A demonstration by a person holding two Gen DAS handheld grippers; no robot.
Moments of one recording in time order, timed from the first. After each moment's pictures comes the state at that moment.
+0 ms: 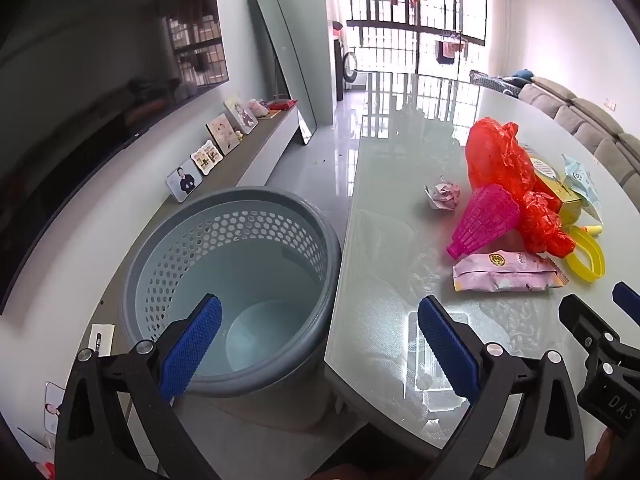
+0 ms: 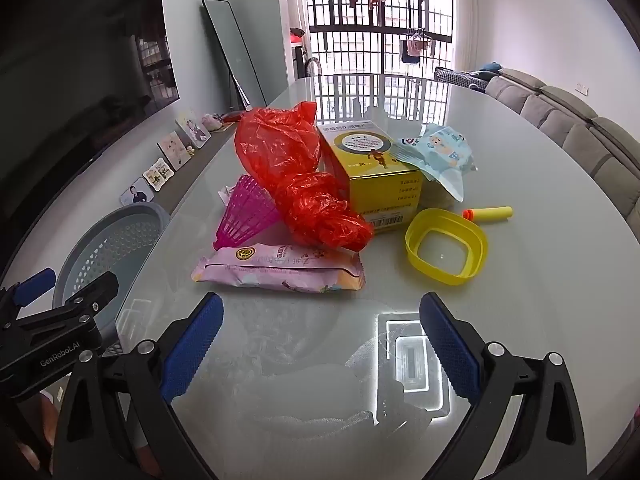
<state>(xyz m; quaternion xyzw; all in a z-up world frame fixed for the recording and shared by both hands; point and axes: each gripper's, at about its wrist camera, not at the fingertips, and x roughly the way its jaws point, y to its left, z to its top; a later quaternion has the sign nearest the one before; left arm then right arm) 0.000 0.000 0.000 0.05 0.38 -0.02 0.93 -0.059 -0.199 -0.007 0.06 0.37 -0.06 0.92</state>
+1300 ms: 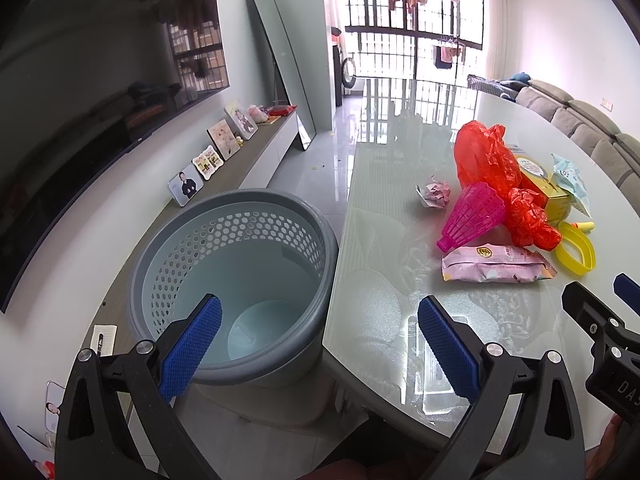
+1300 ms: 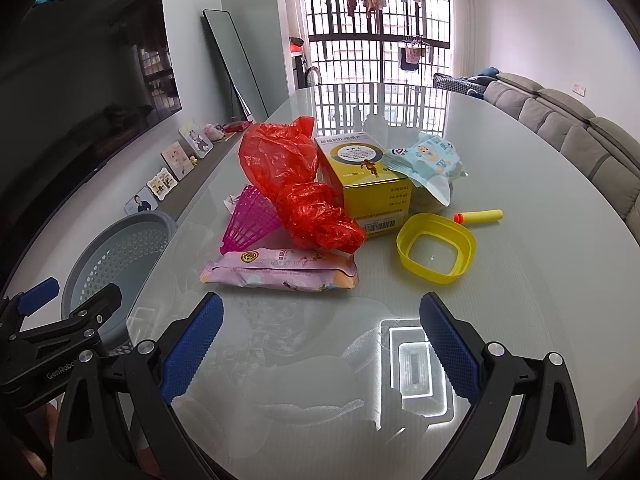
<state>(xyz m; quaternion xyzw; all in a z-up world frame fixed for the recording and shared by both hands) -0.018 0.000 0.009 0.05 0.37 -0.02 0.93 -0.072 -0.198 0.006 0.06 0.36 -0.06 0.93</state>
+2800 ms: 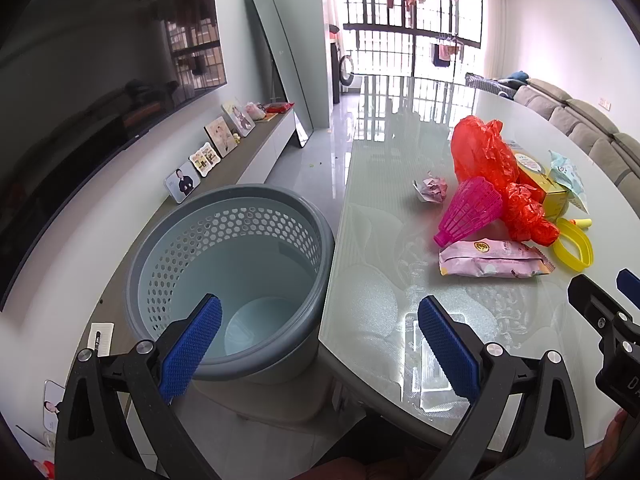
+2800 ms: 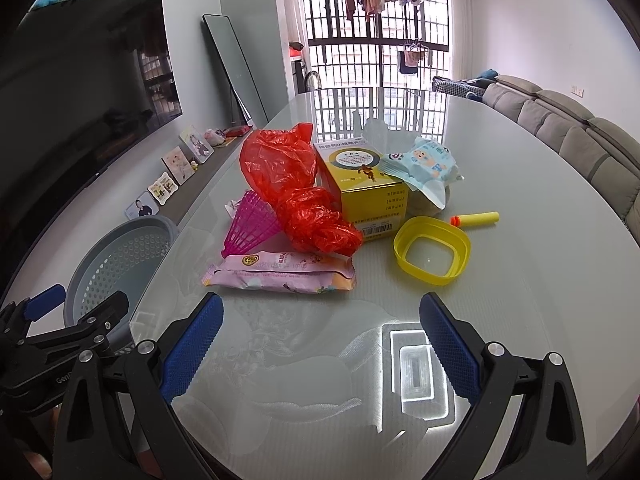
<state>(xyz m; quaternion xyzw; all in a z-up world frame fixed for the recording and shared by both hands) -0.017 -0.004 0.002 0.05 0.37 -0.03 0.93 -0.077 -0.200 0.007 0.07 0.35 -0.06 0.93</state>
